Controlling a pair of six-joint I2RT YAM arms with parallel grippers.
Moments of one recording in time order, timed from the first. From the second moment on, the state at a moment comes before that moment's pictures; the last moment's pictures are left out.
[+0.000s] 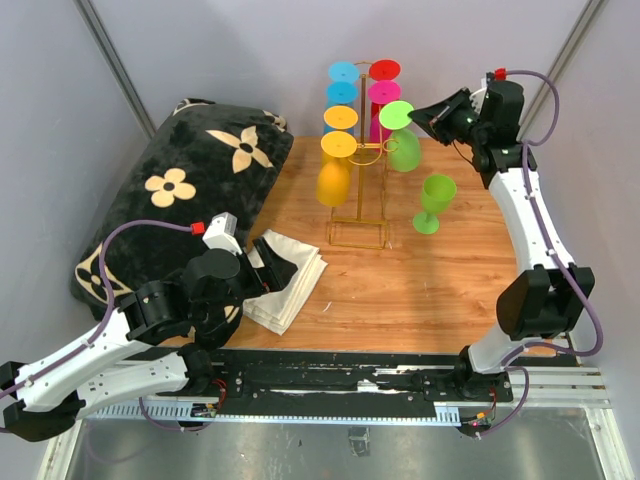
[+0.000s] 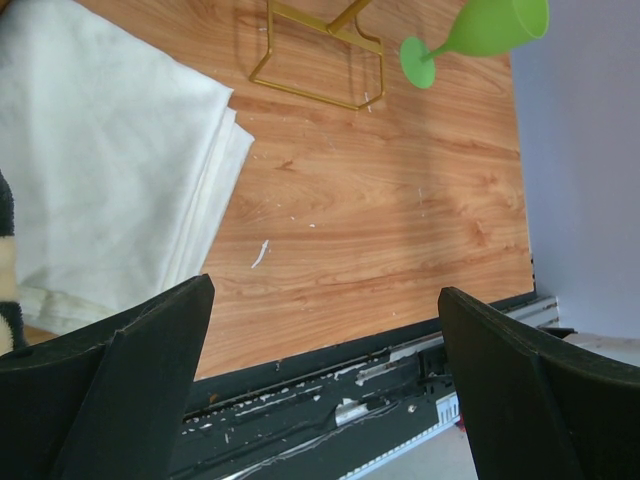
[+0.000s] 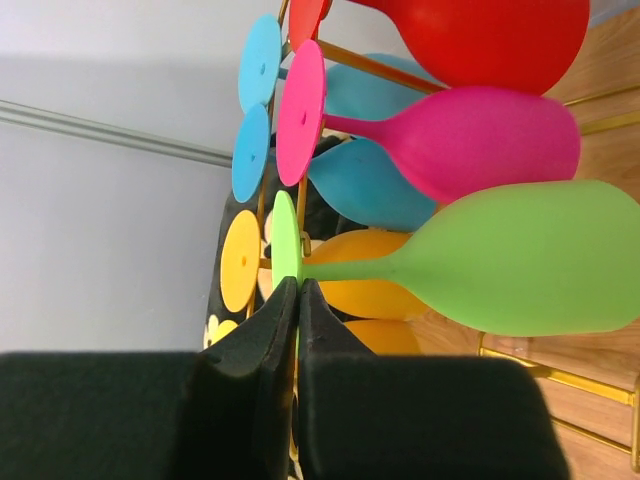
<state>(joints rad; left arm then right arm) -1.03 0.72 0.93 -0.71 -0.48 -0.98 0.07 1.62 1.65 -0.24 -0.46 1.00</state>
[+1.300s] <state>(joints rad) -1.03 0.78 0.93 -0.58 -0.39 -0.91 0.07 0.85 1.25 -0.47 -0.25 0.40</state>
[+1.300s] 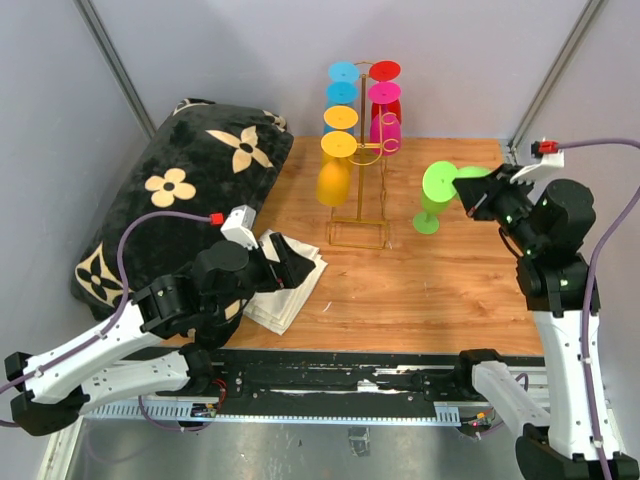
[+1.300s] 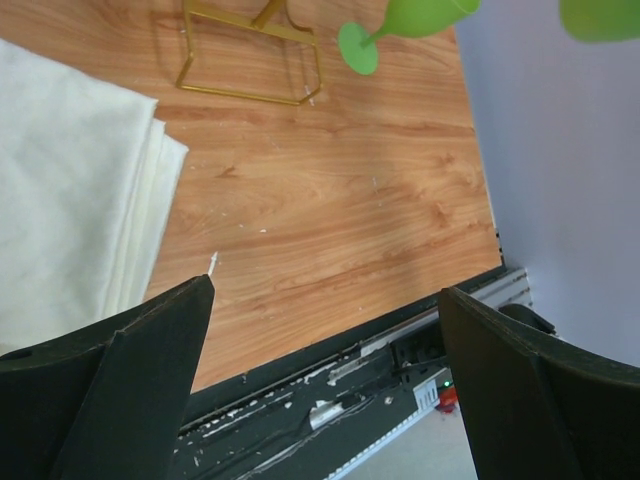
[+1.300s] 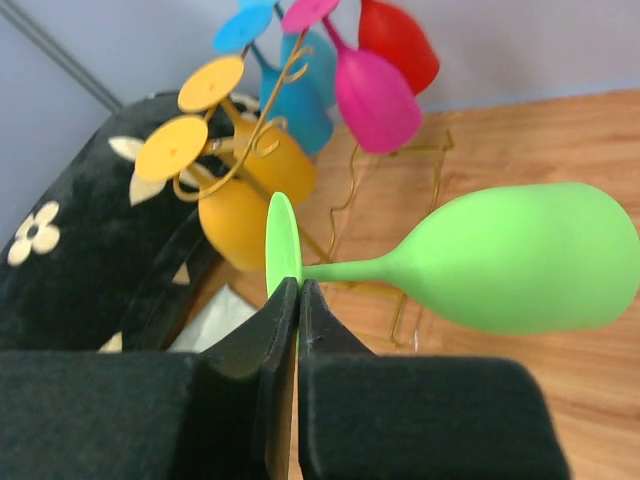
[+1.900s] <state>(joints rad) -1.03 0.83 0.85 -0.33 -0.23 -0.87 0.18 0.86 0.95 -0.45 -0.73 0.58</state>
